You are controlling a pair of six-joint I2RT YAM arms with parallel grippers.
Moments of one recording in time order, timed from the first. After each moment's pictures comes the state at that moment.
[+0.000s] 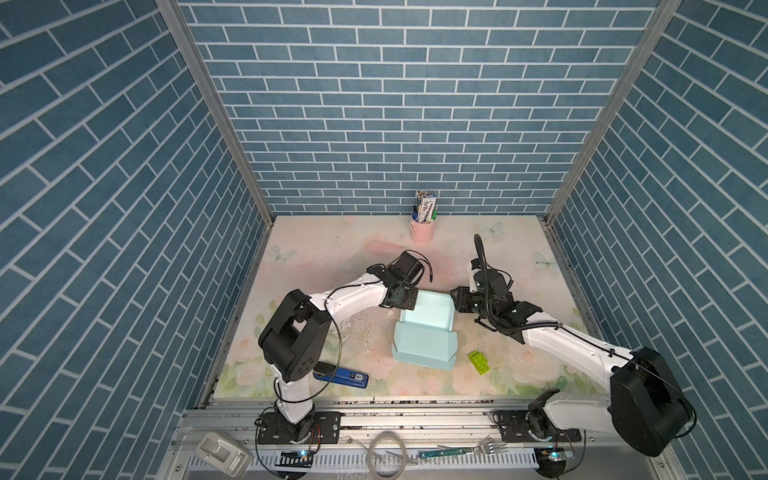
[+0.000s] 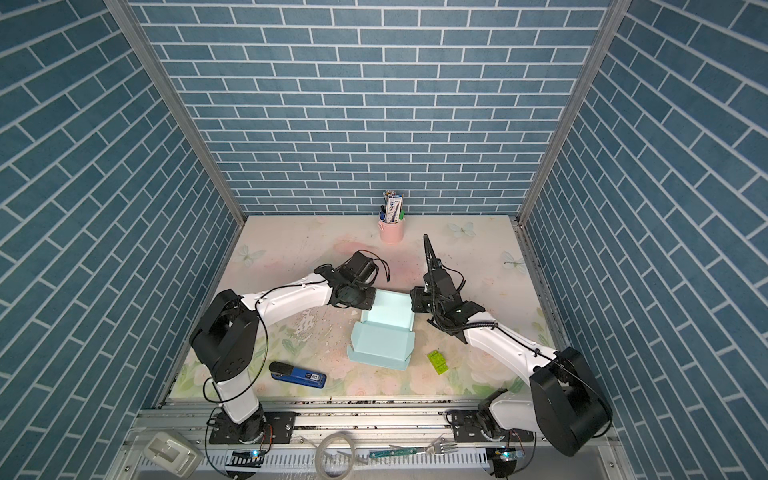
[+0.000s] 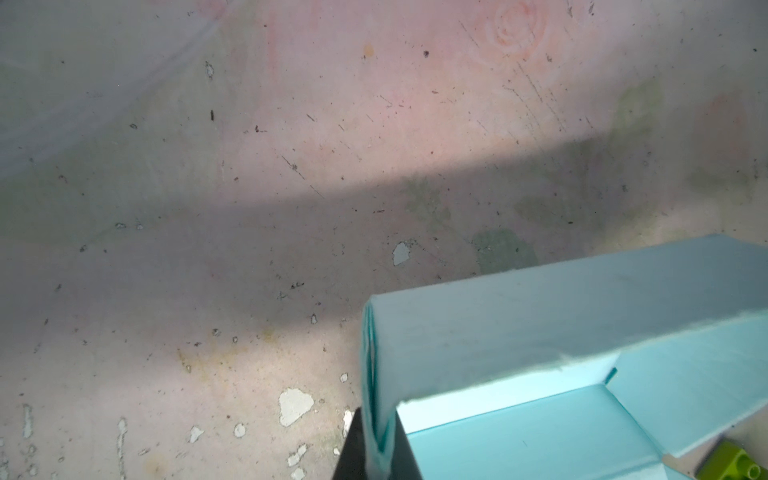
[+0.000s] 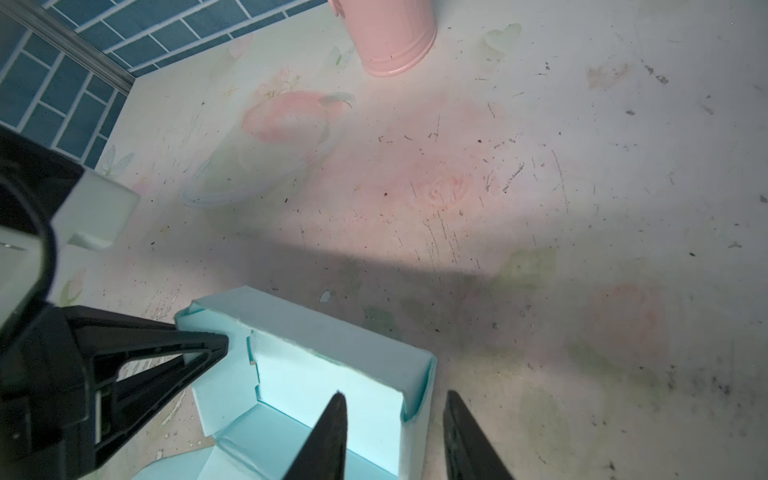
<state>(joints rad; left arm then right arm) -0.72 1.82 1.30 -0.60 -0.05 -0.41 0.61 1.29 0.72 -0.13 0.03 0.53</state>
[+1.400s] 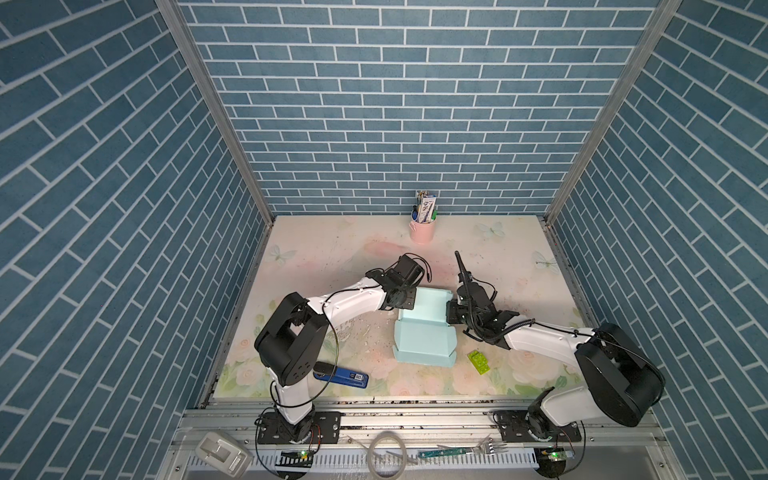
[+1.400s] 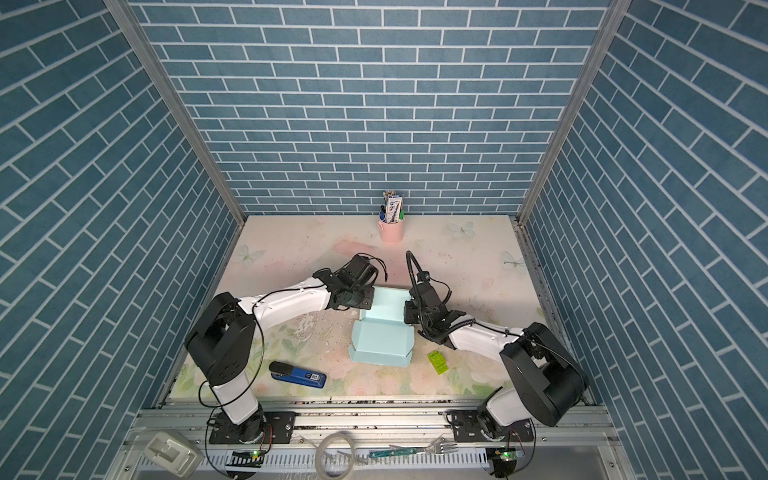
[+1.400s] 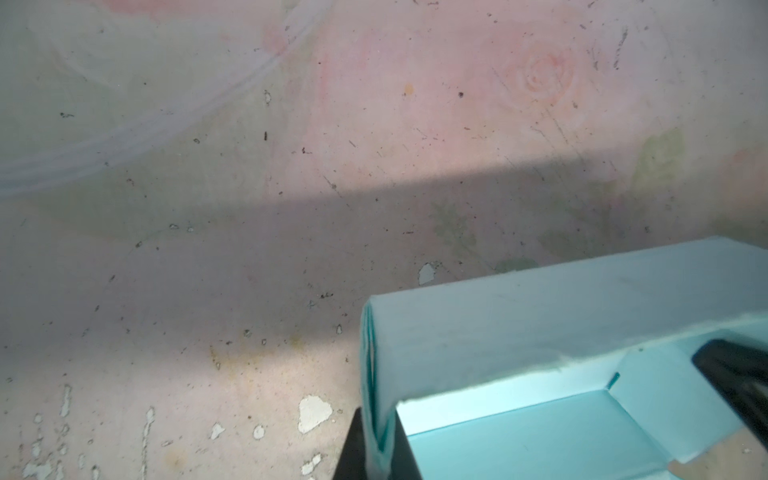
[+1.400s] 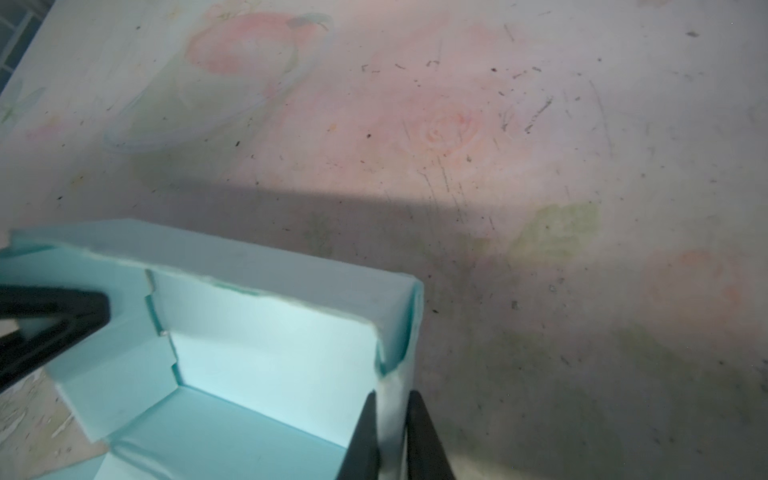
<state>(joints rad) -0.74 1.79 1.24 -0.54 -0.16 -0.48 0.71 1.46 0.64 0.07 0.16 0.53</state>
